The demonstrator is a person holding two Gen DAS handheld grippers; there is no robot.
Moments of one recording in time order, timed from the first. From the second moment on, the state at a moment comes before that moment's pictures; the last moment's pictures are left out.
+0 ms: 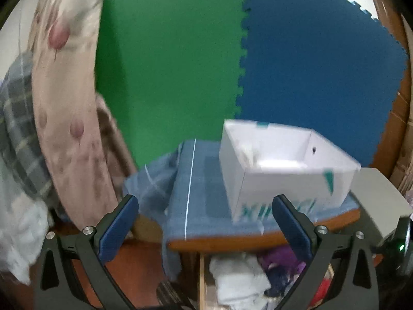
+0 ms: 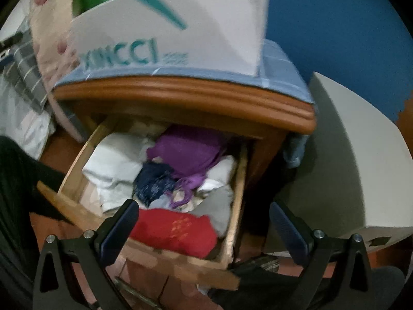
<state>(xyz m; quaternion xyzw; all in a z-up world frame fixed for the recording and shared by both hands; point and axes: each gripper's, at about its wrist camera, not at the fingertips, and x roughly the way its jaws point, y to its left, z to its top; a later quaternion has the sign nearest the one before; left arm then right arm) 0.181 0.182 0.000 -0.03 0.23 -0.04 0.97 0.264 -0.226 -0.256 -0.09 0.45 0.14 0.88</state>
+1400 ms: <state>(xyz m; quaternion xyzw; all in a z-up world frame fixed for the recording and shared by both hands) 0.180 0.160 -0.076 -0.02 0.28 -0.06 0.96 0.332 -0.202 -0.388 0.03 0.70 0.11 0.70</state>
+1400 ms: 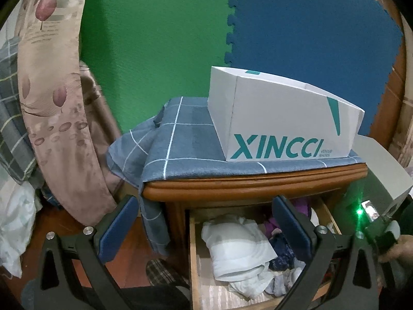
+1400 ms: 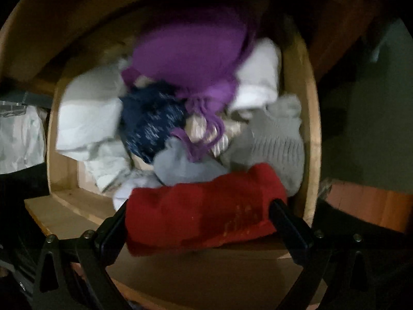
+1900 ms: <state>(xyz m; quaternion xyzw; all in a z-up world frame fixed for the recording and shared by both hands) 0.182 0.159 -0.080 -0.02 0.28 -0.06 0.96 0.316 -0.221 -0.343 0.07 0.64 0.13 0.75</state>
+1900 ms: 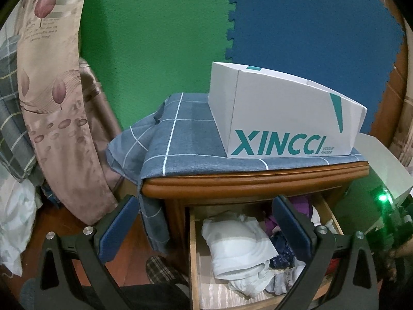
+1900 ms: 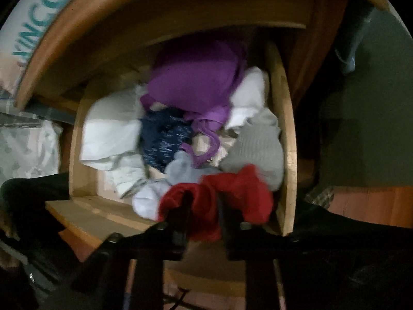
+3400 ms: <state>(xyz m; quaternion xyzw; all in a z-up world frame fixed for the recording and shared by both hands) 0.183 0.160 -0.077 -0.02 0.28 -0.05 0.96 0.248 -0.231 -0.001 0.01 0.31 0.14 0.94</state>
